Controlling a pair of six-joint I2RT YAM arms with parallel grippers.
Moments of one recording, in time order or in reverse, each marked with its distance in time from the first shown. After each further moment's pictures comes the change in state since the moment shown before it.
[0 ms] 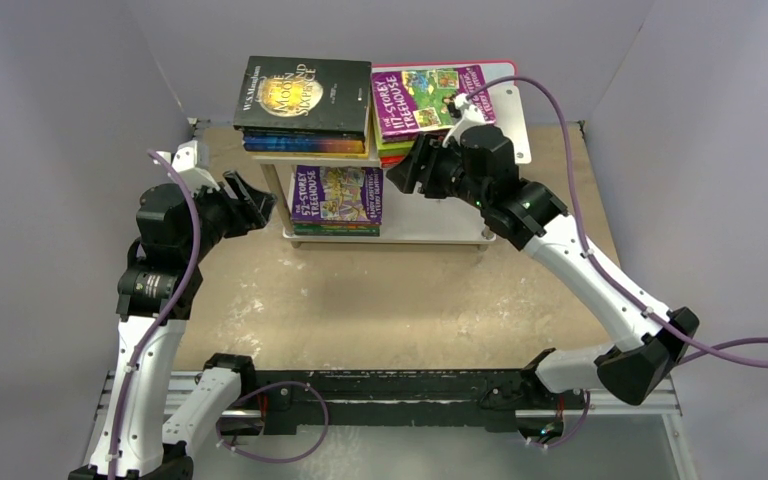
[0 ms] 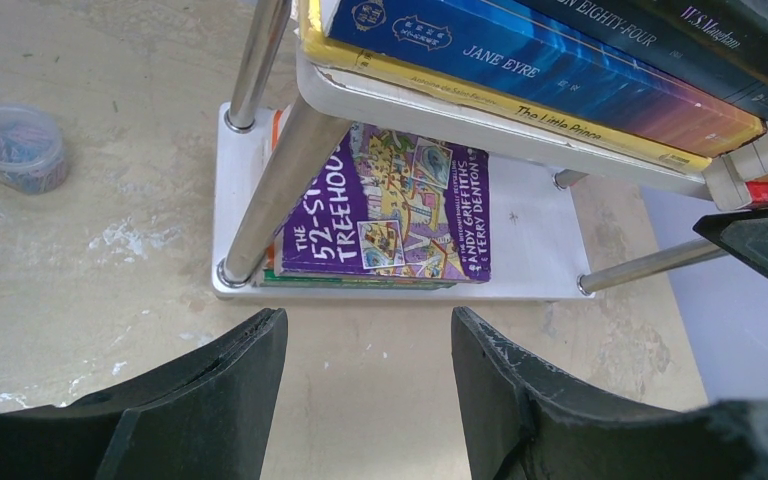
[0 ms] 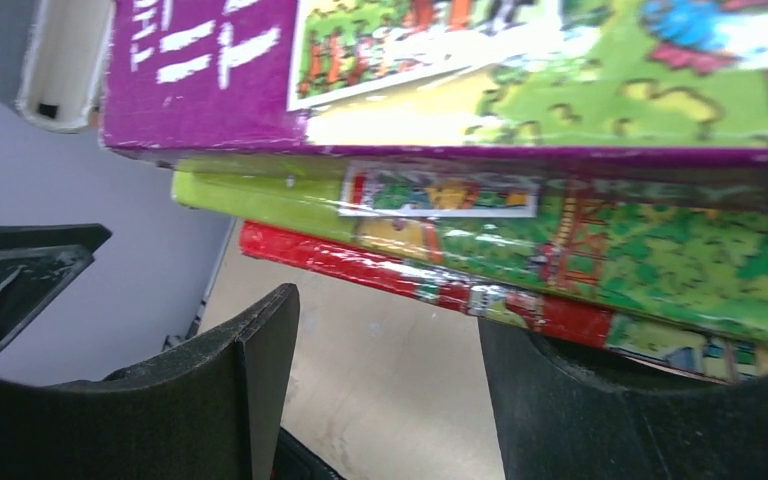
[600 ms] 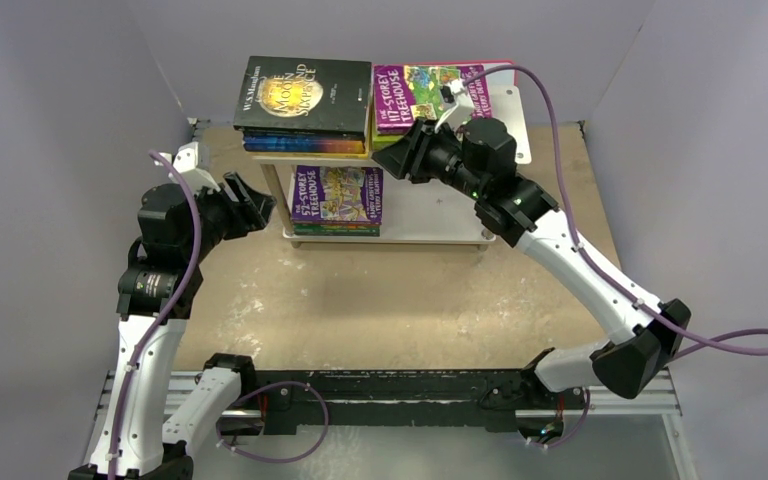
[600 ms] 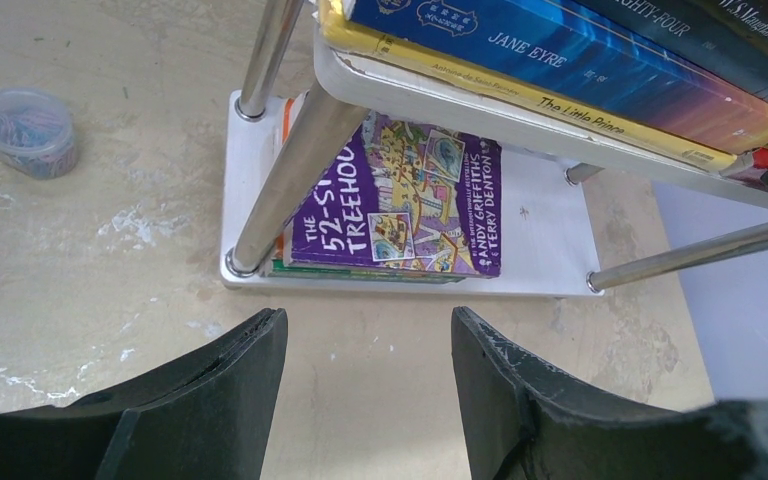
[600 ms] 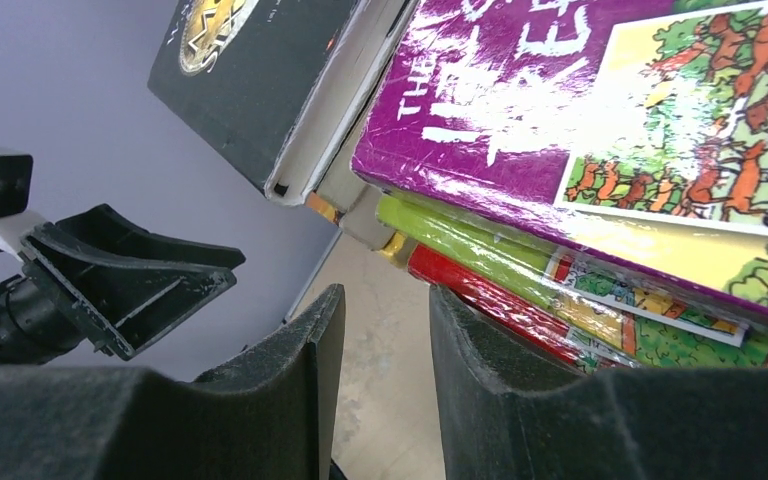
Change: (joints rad) left arm 0.000 0.003 0.000 -0.021 -0.014 0.000; right arm 0.000 0.031 -0.006 0.260 -0.162 0.025
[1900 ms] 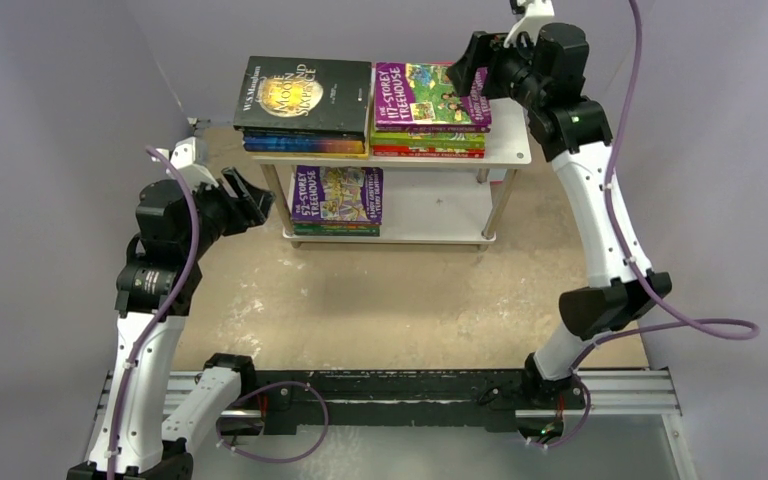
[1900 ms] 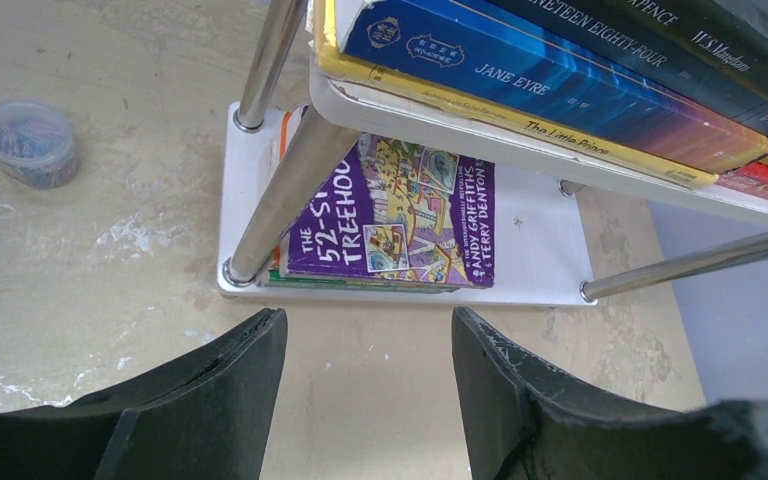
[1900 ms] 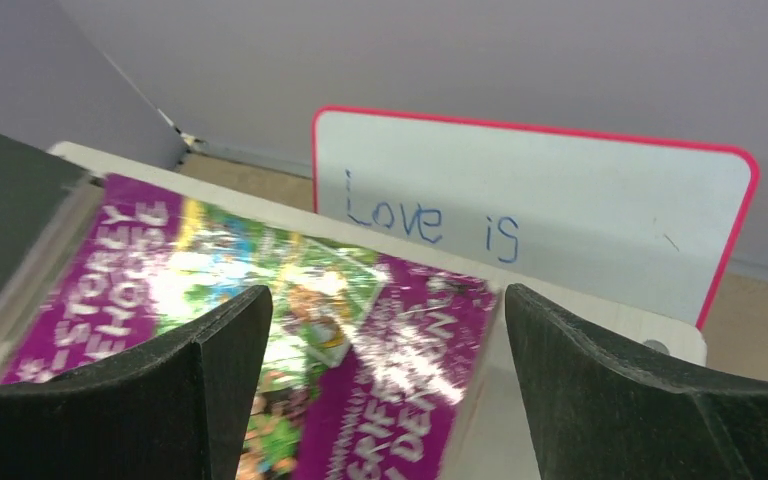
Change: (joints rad) left arm 0.000 0.015 0.027 0.000 -0.007 -0.010; right arm -0.378 0.278 0.624 -0.340 0.002 -0.438
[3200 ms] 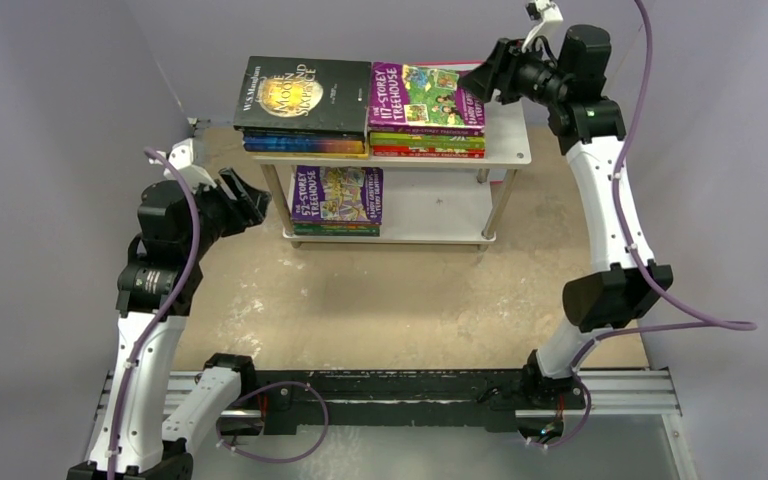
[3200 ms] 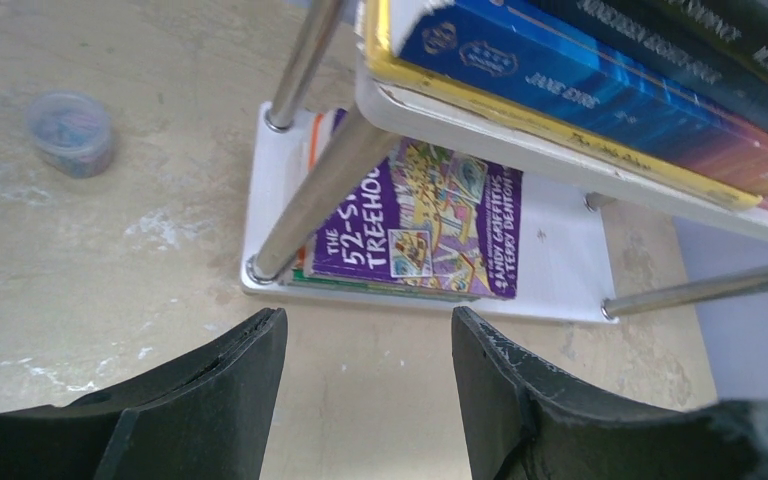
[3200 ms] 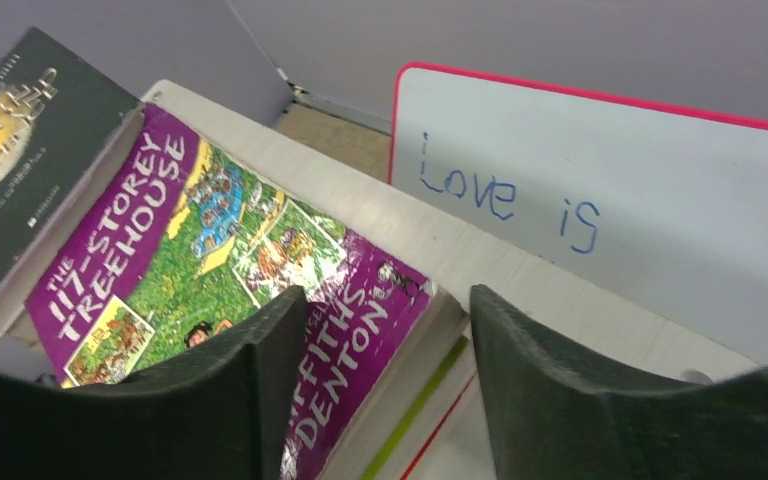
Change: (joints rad) left arm 0.000 0.006 -0.013 -0.003 -0.031 -0.008; right arm -0.170 0.064 -0.057 0.065 -0.470 0.050
